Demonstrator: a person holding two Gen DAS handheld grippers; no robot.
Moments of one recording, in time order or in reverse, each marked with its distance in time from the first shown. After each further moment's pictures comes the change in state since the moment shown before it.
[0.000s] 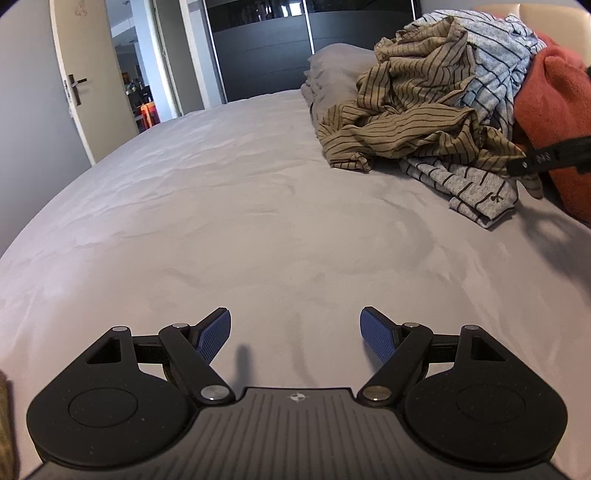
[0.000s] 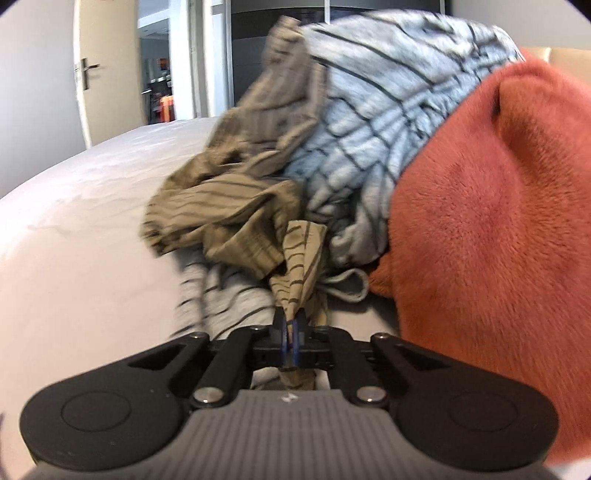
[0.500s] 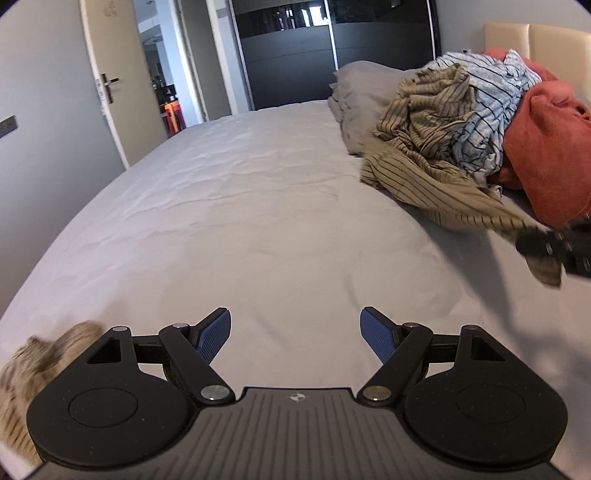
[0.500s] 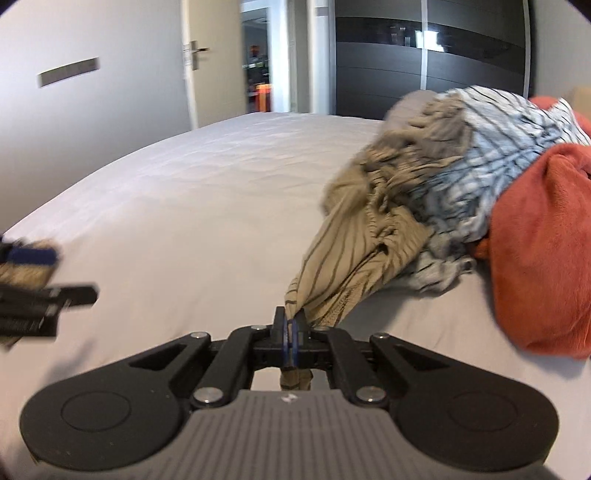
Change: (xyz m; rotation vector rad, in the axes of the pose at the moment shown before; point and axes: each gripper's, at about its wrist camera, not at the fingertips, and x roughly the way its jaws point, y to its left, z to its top) left arm -0.137 0.050 -0.023 -0.039 -0.003 0.052; right arm -0.194 0.122 -0.053 -0.156 0.025 0.248
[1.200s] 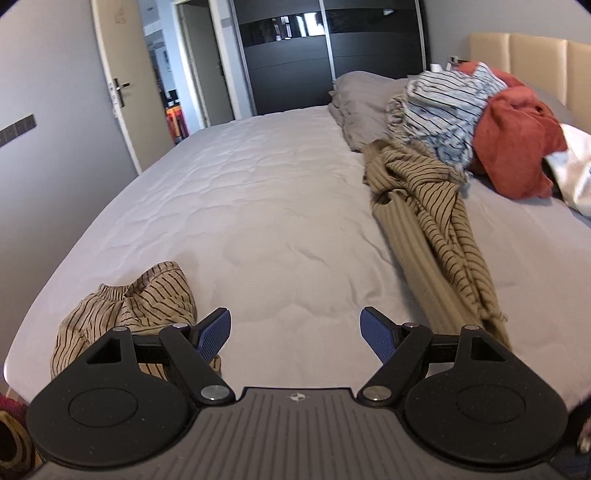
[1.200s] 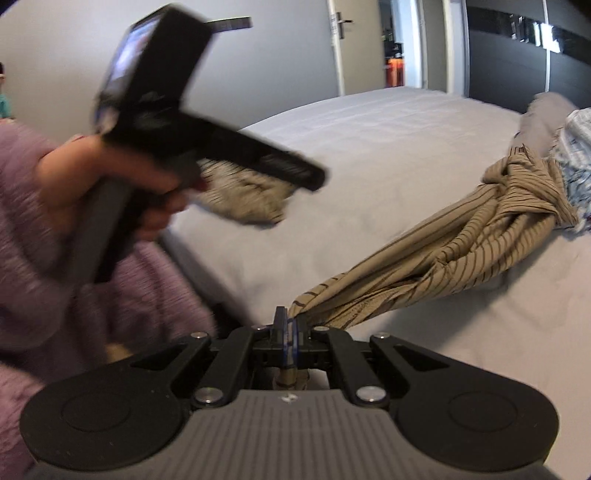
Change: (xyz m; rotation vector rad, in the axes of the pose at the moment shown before) left arm -0.120 0.044 -0.059 0.034 -0.018 -0.032; right arm -0.200 0.201 -0.108 -0.137 0.122 0.361
